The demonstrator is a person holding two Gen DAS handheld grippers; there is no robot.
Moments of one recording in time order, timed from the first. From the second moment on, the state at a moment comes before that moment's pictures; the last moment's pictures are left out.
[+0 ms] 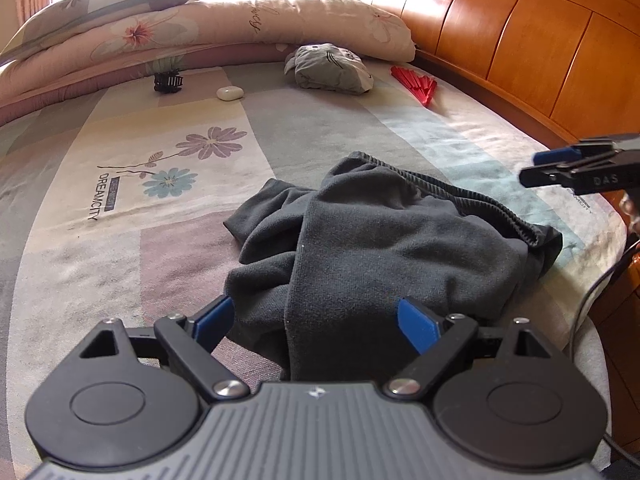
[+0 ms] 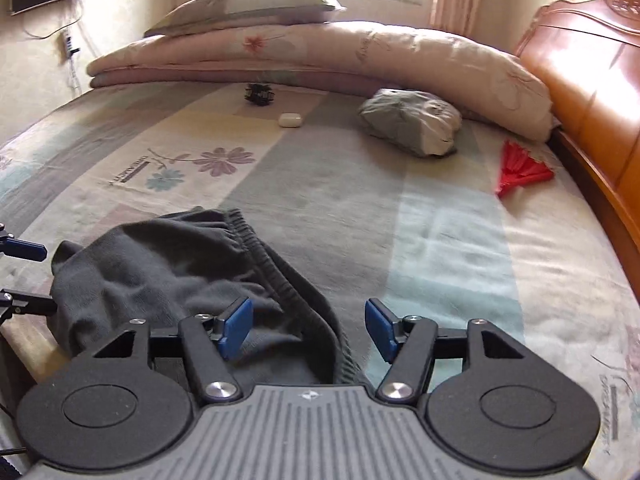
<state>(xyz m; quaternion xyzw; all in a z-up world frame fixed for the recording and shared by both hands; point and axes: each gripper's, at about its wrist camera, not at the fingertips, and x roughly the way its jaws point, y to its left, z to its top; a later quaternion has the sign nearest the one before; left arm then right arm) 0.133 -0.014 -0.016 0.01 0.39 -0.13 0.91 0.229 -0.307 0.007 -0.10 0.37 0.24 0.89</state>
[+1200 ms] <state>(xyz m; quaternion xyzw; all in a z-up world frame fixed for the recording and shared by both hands) 0.136 -0.013 0.000 0.02 0.37 -0.10 0.92 0.329 -0.319 -0.016 -0.18 0.38 0.15 0.90</state>
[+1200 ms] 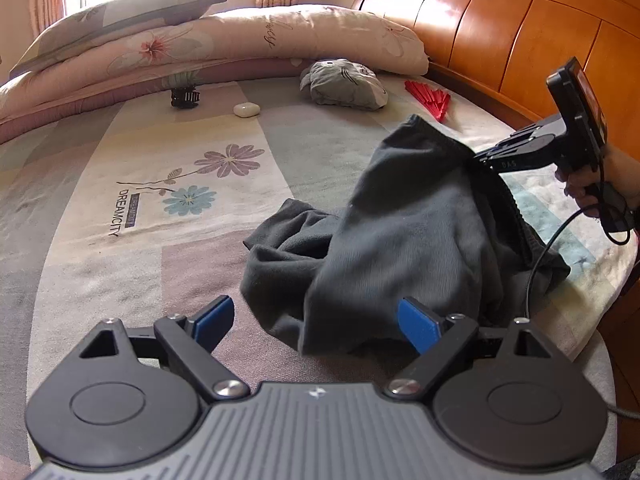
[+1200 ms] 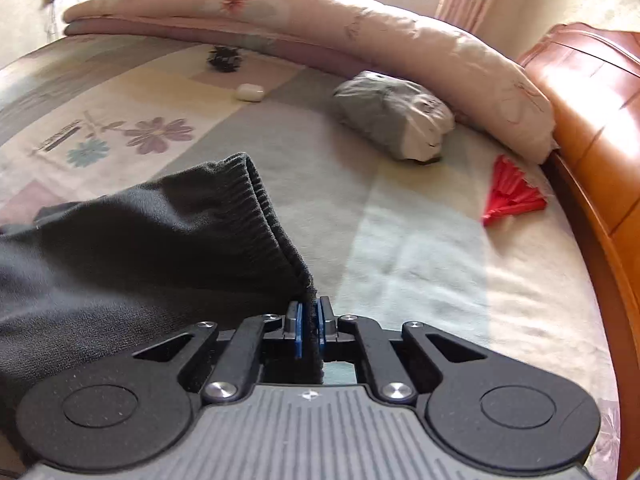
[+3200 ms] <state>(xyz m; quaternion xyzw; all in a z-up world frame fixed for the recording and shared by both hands) 0.281 -0.021 -0.033 0.17 0.35 0.01 0.92 0.158 -0.264 -0.076 0.06 0.47 0.23 0.85</state>
